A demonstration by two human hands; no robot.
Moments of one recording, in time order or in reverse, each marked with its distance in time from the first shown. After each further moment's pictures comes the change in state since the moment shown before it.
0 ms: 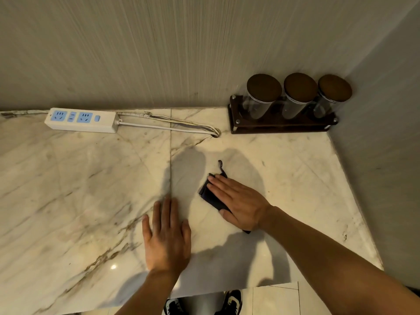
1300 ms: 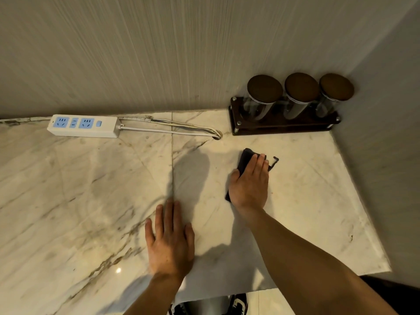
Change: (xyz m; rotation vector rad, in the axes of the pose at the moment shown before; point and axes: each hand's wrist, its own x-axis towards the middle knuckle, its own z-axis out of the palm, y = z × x) left_hand 0.002 0.000 0.000 -0.001 -0.001 -0.001; right_hand 0.045 -0.009 -0.001 0.284 0.401 1.126
